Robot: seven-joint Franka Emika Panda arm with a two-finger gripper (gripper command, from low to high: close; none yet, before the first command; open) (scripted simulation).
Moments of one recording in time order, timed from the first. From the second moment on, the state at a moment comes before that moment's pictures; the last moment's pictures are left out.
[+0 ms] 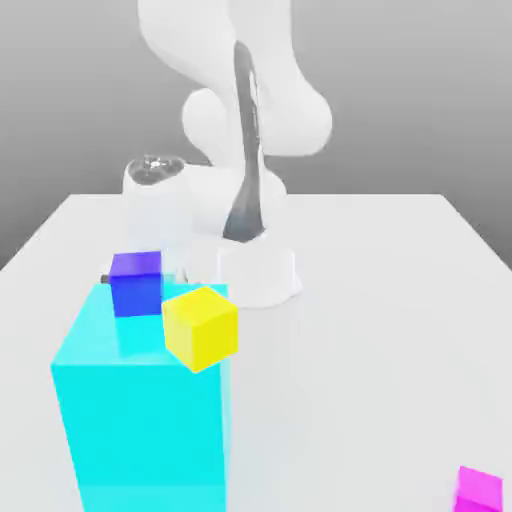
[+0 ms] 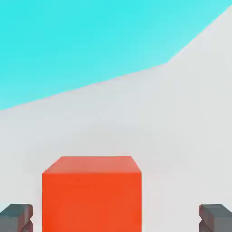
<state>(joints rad) -0.29 0.15 -0.19 -2.97 -0.23 3.12 0.82</state>
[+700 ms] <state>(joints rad) -0.26 -0.05 -0.21 -3.00 -0.20 2.96 0.80</state>
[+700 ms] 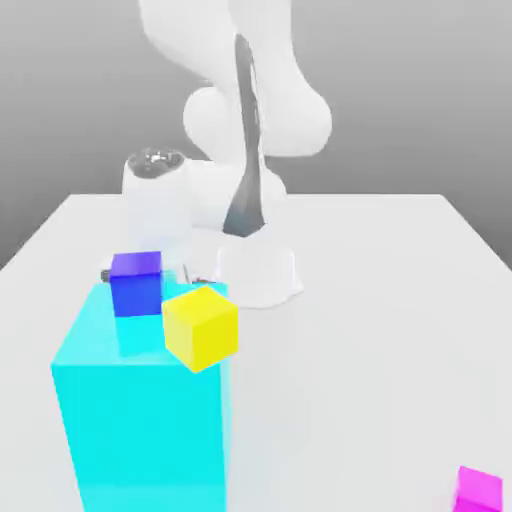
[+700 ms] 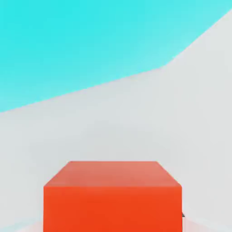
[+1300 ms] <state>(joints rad) -0.33 -0.33 -0.36 -2.74 0.03 2.61 0.88</state>
